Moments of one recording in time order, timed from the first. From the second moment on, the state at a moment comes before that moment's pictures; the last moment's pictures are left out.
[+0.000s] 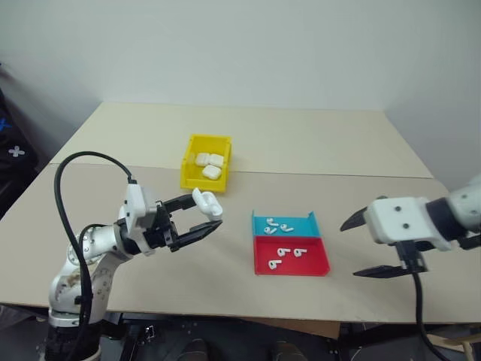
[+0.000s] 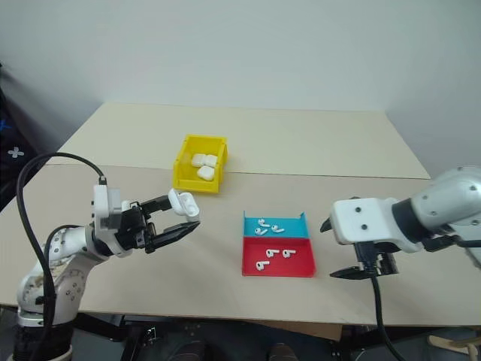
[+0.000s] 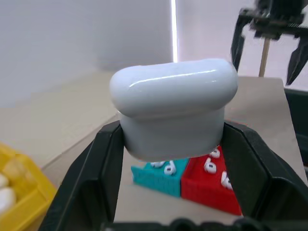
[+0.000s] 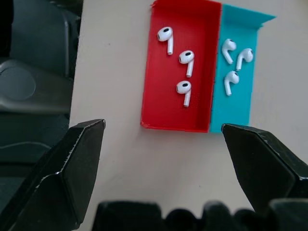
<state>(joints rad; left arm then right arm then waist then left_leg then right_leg) -0.20 0.46 0.22 -0.40 -0.52 0.30 -1.09 -0.48 -1.39 0.08 -0.51 0.40 0.50 1.40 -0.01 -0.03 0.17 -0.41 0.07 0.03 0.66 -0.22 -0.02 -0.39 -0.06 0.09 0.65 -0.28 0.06</state>
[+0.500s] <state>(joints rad) -0.11 0.44 0.11 -0.19 -0.51 -0.11 -1.29 -0.78 -1.08 0.51 -0.42 0.03 0.63 1.43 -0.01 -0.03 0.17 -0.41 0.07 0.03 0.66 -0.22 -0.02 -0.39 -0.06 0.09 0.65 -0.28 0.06</state>
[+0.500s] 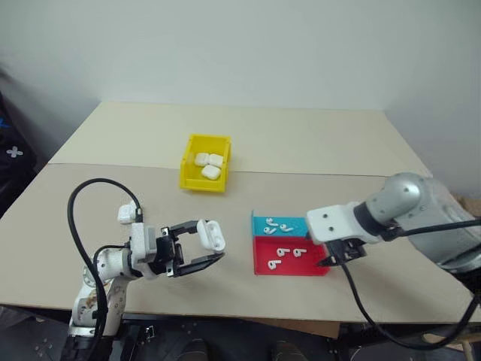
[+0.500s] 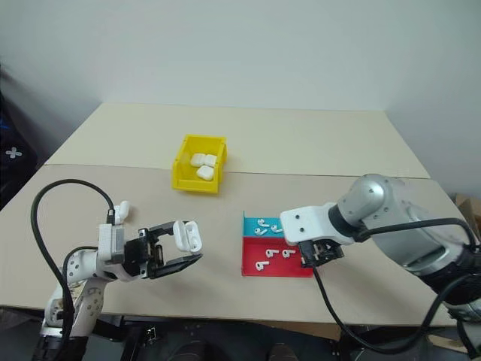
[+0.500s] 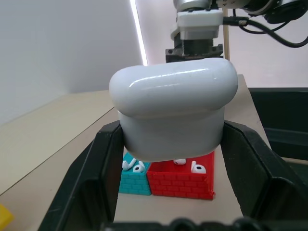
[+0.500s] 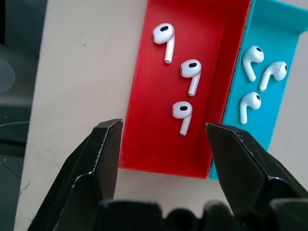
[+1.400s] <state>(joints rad) -0.08 0.48 0.06 -0.19 -0.52 -0.17 -1.30 -0.80 -0.90 0.67 -0.36 -0.25 0.68 1.39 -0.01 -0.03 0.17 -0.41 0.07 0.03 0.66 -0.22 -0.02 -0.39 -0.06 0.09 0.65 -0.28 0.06</state>
